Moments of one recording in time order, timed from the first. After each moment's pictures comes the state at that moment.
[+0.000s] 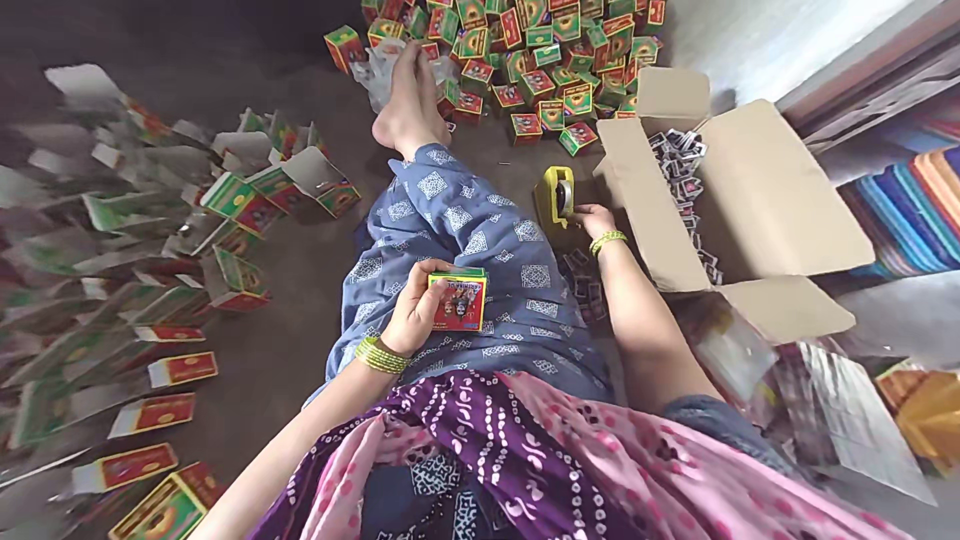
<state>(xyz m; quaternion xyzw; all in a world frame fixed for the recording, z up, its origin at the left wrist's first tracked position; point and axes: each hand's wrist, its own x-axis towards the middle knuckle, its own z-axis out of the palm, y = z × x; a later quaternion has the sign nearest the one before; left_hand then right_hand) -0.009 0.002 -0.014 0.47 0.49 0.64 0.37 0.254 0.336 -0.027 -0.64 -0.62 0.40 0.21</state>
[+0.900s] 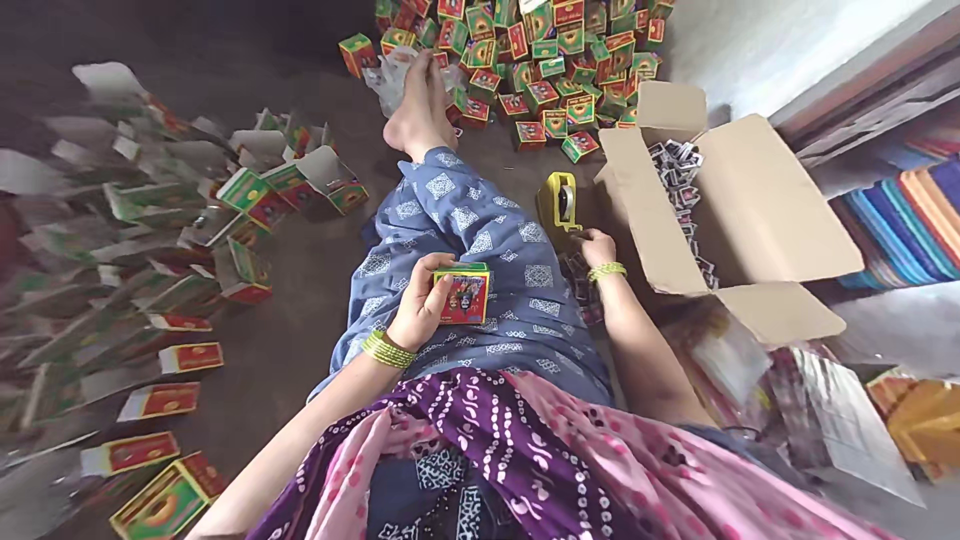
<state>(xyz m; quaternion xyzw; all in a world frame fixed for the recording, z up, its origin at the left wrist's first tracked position) -0.010 0.001 -0.019 0.48 0.50 0.64 0.32 0.259 0.267 -0.007 -0.67 -0.67 0.29 0.16</state>
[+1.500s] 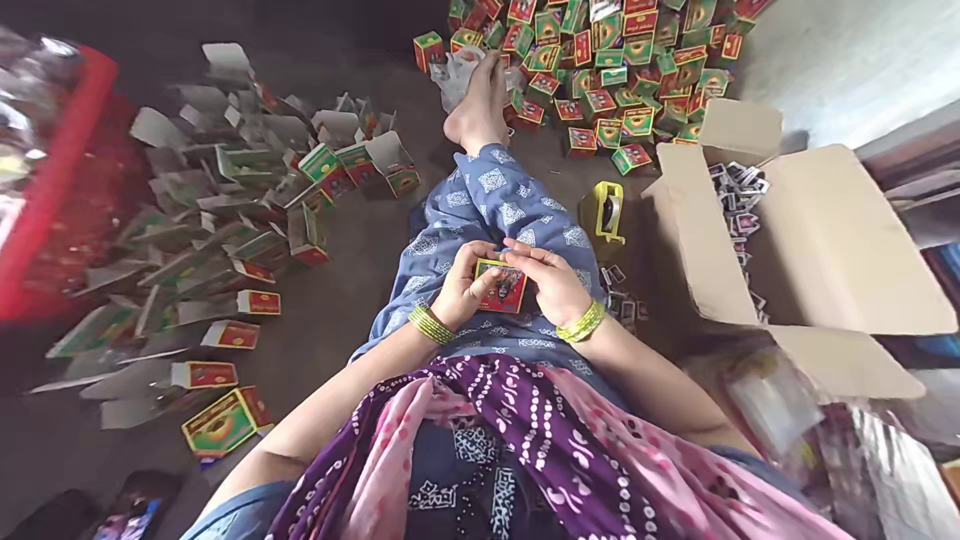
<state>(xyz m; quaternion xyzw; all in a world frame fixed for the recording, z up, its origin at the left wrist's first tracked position) -0.013 0.000 -0.022 0.47 0.51 0.66 0.29 0.134 0.098 0.062 -0.34 -0.58 0.71 0.21</state>
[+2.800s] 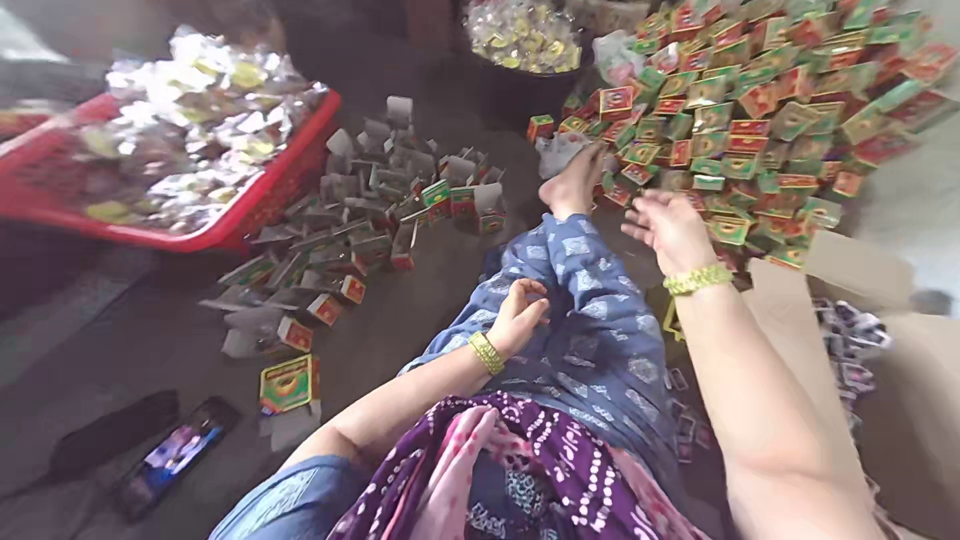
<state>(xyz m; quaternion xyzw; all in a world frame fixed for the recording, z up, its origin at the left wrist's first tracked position) -0.033 -0.006 0.000 0.27 0.53 0.72 0.36 0.036 0.227 0.163 -0.34 -0.70 0.57 0.28</state>
